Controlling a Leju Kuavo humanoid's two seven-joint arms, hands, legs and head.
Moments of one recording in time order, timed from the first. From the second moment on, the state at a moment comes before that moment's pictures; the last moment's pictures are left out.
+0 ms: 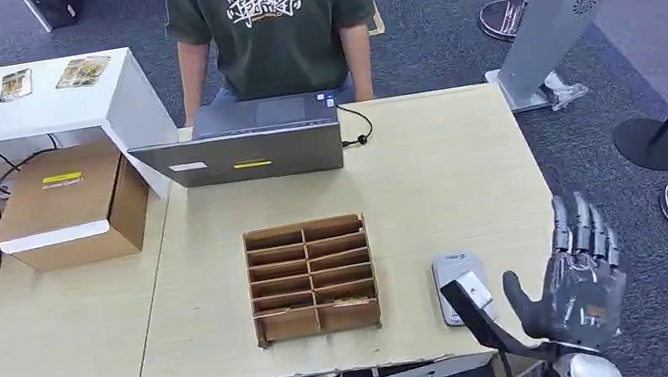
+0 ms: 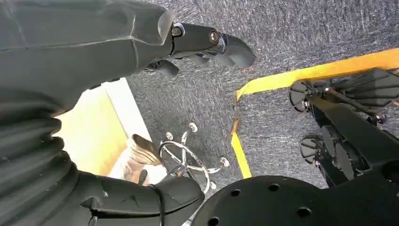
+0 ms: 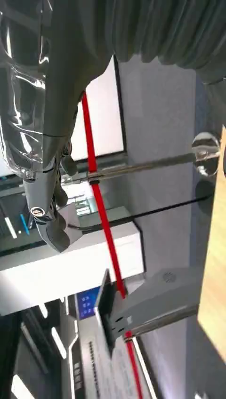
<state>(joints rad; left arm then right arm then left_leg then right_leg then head) -0.04 -0.08 1.36 -0.26 -1.31 -0.38 -0.12 0.22 -0.03 0.20 -1.82 1.51 -0.42 0.46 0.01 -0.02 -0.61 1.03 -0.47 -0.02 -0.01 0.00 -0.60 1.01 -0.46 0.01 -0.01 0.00</state>
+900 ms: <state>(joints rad) -0.03 -0.15 1.44 -0.37 -1.31 -0.43 -0.12 0.30 -0.20 0.47 -1.89 1.51 -0.26 0.60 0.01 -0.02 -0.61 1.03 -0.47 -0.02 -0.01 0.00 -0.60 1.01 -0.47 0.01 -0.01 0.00</state>
